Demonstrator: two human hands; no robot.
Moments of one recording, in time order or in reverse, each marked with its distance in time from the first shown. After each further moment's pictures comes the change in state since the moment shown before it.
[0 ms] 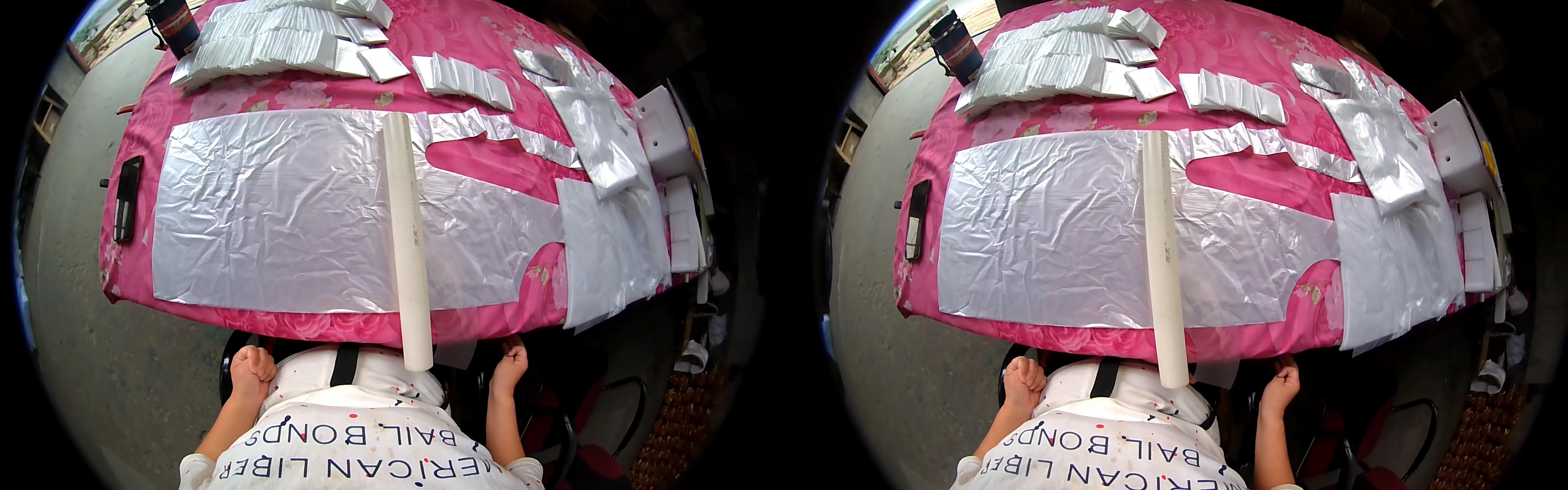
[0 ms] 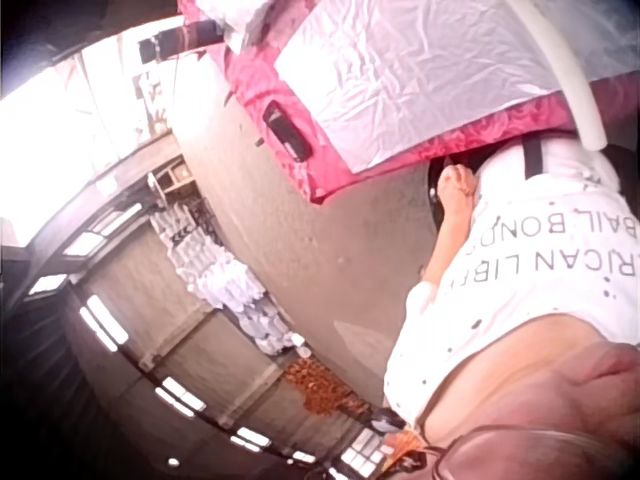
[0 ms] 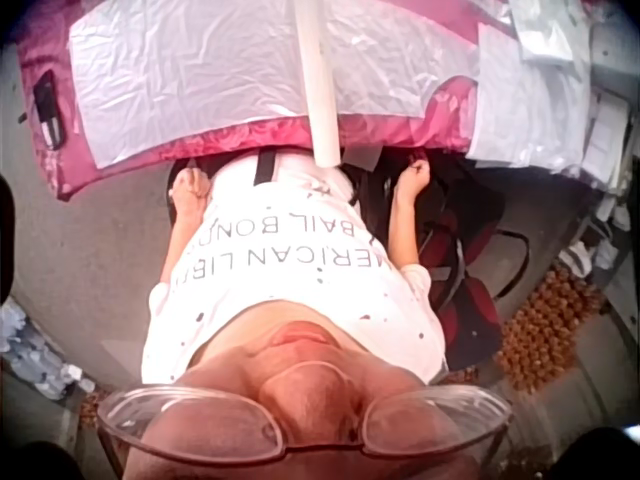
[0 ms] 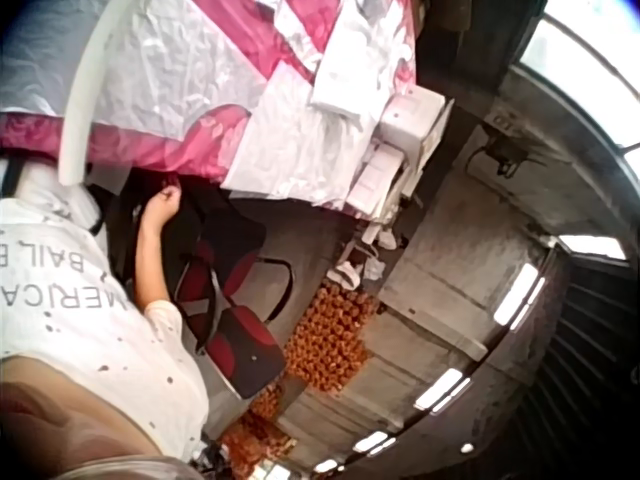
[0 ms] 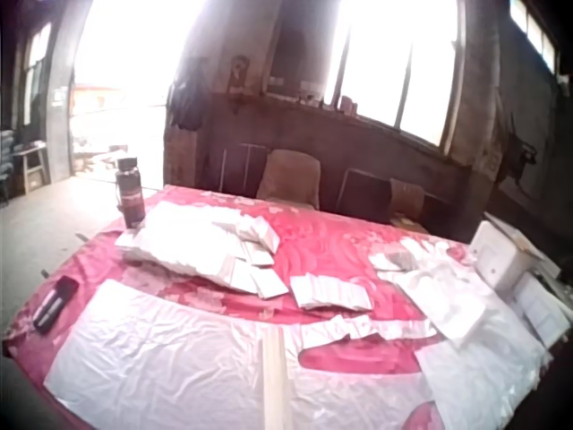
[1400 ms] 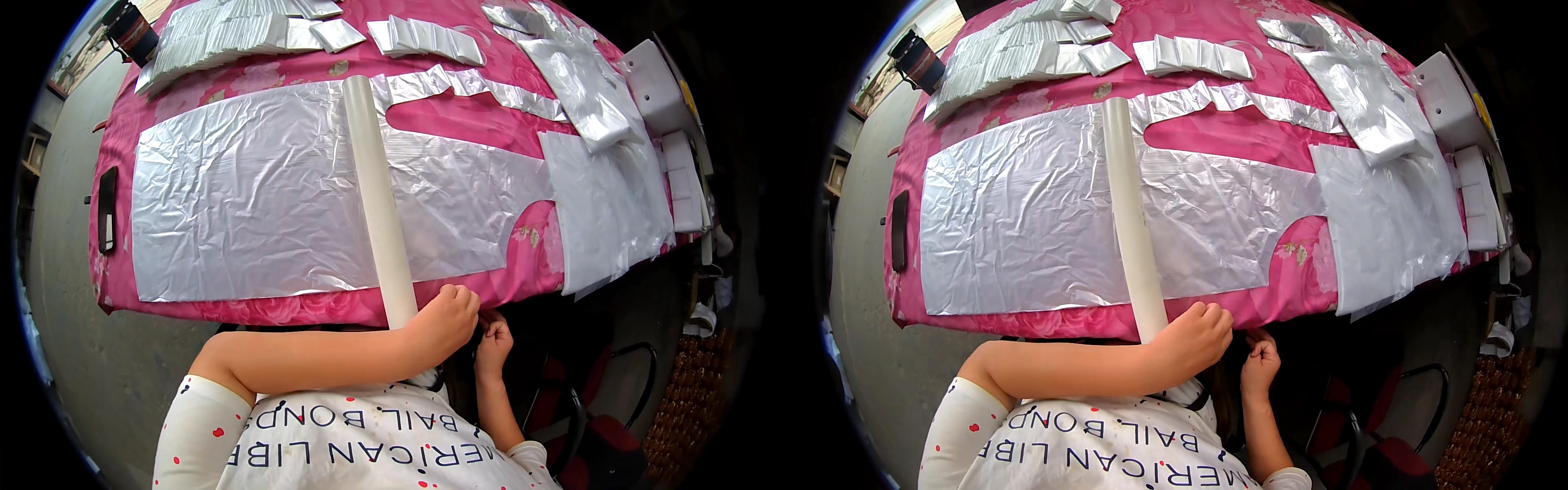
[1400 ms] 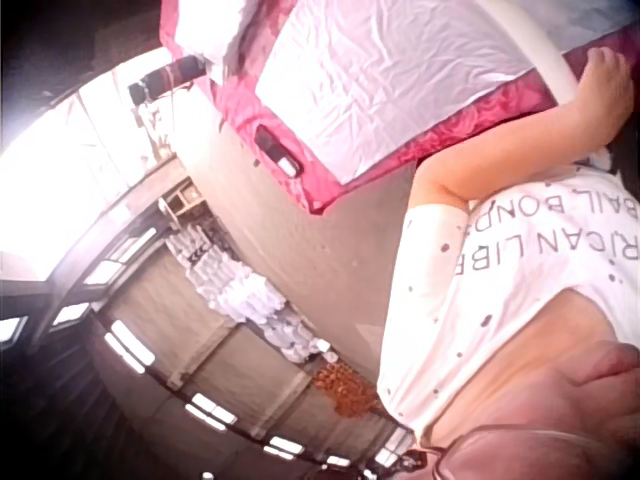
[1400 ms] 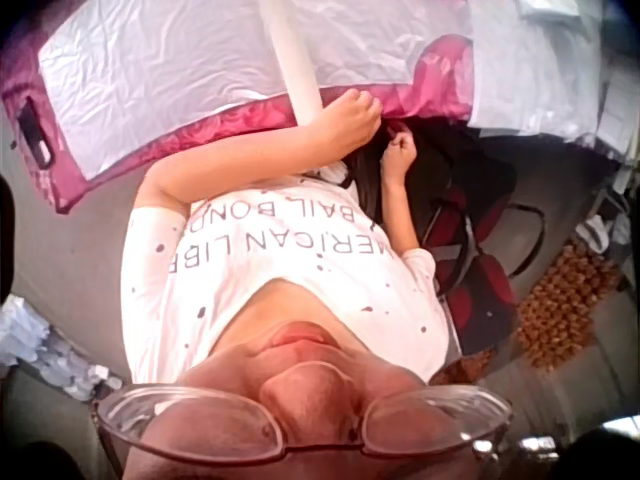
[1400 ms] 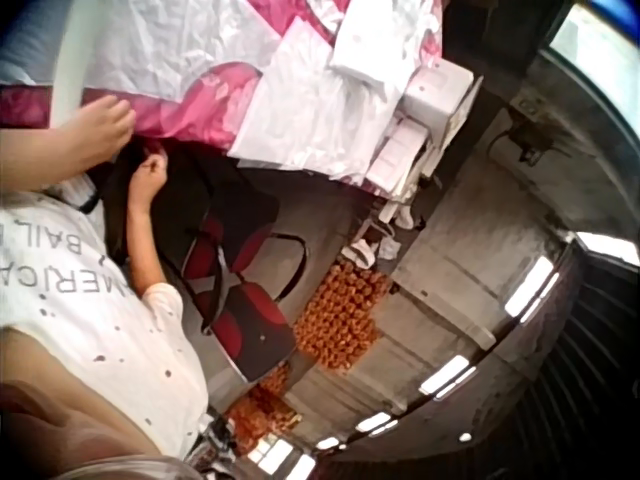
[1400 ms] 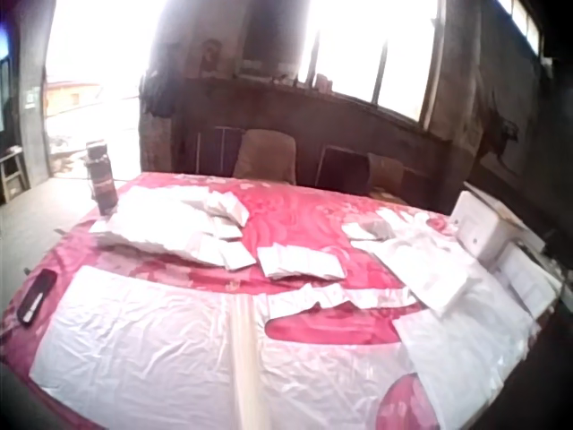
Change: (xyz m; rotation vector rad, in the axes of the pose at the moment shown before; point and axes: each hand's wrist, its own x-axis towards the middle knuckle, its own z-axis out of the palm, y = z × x) left_hand 0.027 -0.099 0.264 2.264 -1.278 1.299; right_hand -0.023 -0.011 0.009 0.091 -0.216 0.020
